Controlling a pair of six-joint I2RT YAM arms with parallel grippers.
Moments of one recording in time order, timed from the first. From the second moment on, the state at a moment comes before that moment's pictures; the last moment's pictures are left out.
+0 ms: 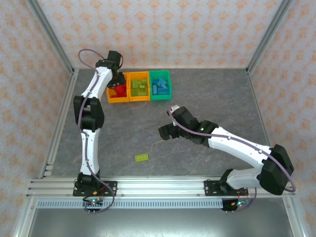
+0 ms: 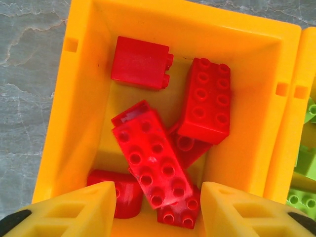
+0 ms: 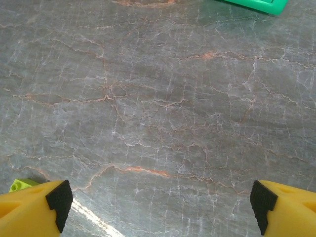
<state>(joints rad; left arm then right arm) -0.06 2.35 2.25 -1.06 -0.11 -0.41 0.85 1.28 0.94 -0.49 0.12 0.33</state>
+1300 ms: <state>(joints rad) -0.67 0.94 0.63 -0.79 0.34 0.60 0.80 1.14 0.81 -0.46 0.19 0.34</state>
